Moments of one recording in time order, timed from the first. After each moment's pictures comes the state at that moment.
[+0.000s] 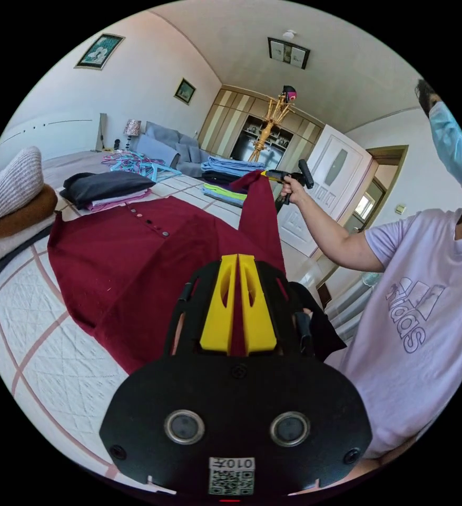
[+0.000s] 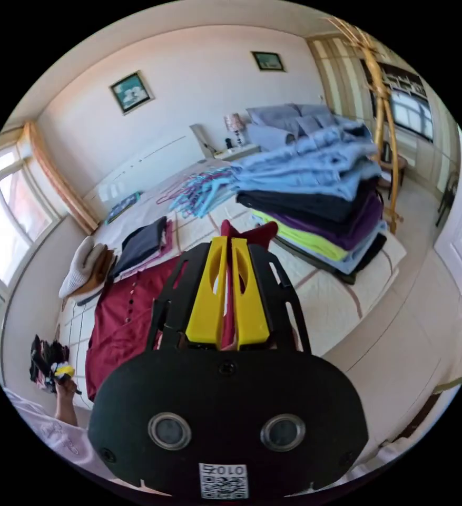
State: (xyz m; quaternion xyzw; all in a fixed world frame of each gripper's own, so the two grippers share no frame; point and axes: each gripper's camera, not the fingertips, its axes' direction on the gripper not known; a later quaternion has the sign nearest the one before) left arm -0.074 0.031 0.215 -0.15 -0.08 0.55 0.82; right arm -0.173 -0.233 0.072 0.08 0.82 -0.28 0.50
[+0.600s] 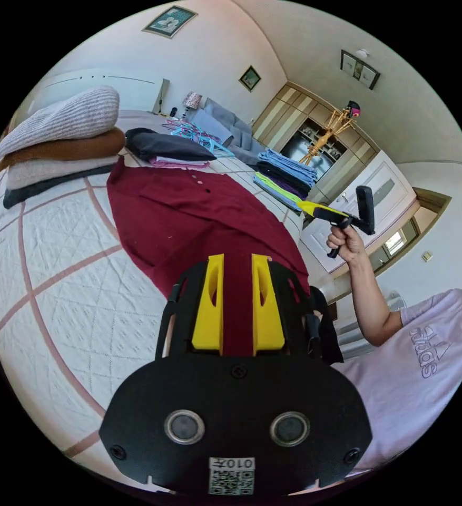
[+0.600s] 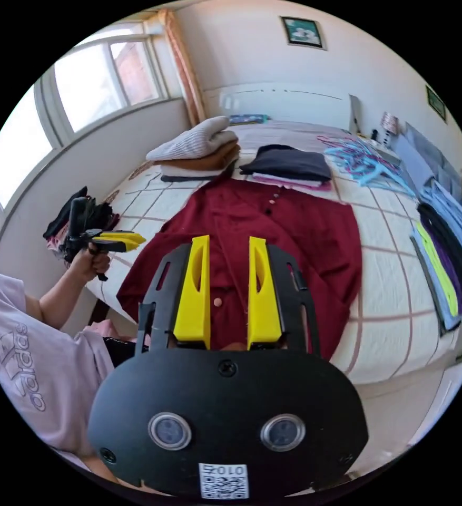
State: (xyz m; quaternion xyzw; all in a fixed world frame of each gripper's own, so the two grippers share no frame) left arm -0.105 -0.030 0.183 -0.14 -0.18 0.43 0.87; right arm 0.050 -0.107 0.138 -0.17 0.79 -0.26 0.52
